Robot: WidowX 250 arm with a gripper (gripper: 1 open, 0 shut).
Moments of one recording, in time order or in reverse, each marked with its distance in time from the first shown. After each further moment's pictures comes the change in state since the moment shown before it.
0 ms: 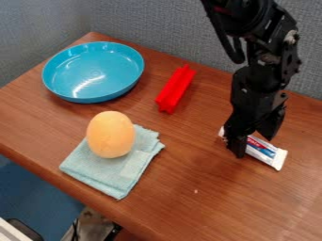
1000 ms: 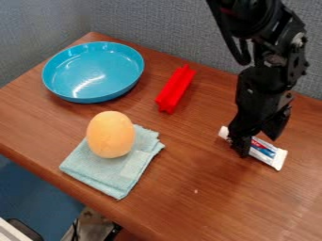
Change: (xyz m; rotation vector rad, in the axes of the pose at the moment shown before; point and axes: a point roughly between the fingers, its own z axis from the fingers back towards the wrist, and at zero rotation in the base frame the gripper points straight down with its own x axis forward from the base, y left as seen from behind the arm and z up) arm -0.004 -0.003 0.001 -0.010 -0.025 -0.014
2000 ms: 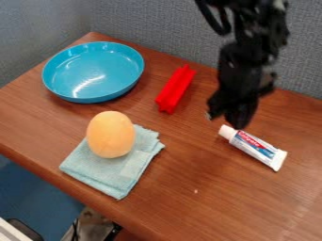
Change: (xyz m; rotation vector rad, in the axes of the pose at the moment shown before) arm 0.027 0.017 0.038 0.019 0.016 -0.030
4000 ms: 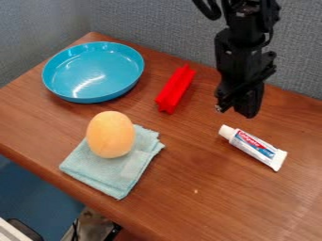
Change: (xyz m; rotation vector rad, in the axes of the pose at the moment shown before) arm -0.008 -0.015 0.008 -0.078 0.118 0.160
